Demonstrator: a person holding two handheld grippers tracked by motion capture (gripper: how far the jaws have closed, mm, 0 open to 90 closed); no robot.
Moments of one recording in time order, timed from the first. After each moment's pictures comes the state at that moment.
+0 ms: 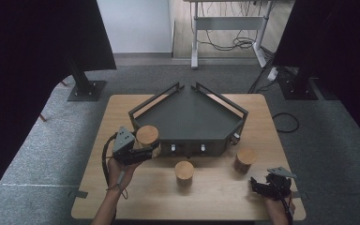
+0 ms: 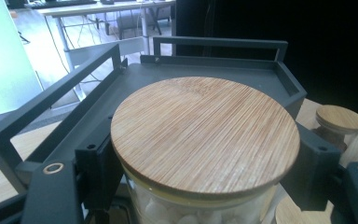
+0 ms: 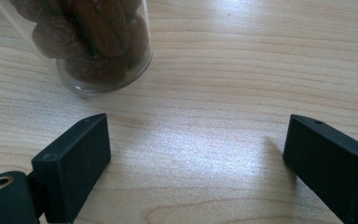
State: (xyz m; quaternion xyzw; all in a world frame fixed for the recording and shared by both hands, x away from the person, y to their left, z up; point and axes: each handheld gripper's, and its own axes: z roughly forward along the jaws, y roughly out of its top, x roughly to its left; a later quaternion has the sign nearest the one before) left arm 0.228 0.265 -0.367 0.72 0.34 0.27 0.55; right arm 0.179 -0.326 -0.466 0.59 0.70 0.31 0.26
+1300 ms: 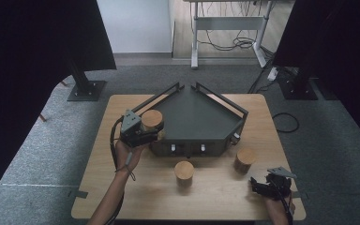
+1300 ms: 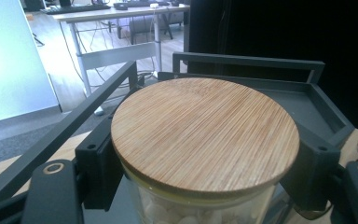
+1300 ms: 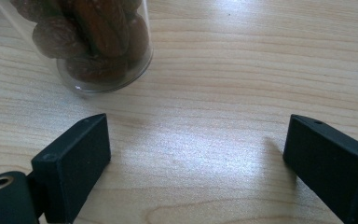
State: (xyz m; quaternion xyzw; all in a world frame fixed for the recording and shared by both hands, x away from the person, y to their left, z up) left arm 0.274 0.244 -0.359 0.71 0.35 0.29 0.54; right arm 0.179 -0.326 -0.467 0.59 0.70 0.31 0.26
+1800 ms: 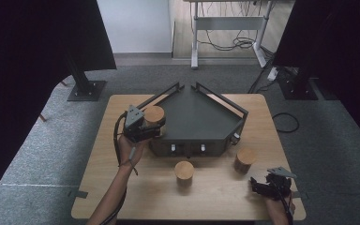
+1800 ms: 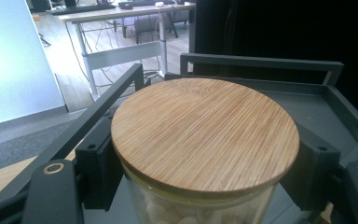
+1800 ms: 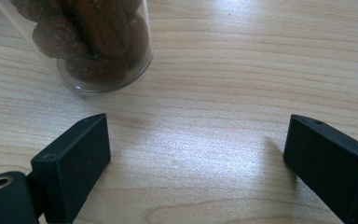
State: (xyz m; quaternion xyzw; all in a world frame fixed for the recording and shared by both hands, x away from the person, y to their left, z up) left arm 0.289 0.235 -0.357 0.71 0.36 0.30 0.53; right arm 0.179 -0.326 -0.467 0.59 0.70 0.31 0.26
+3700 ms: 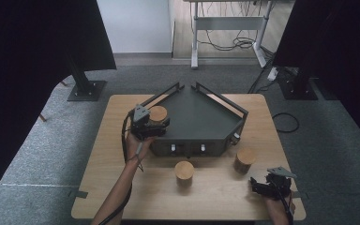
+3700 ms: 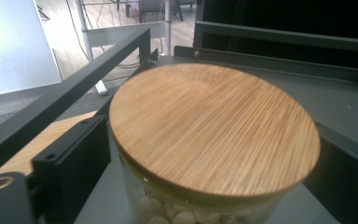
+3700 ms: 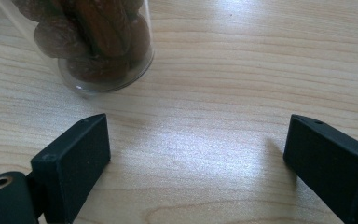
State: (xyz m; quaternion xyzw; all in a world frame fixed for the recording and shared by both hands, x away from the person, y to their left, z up) left arm 0.322 0.225 -0.384 0.71 0.39 0.27 0.52; right arm 0.179 -0.327 -0.467 0.59 0.70 0.31 0.26
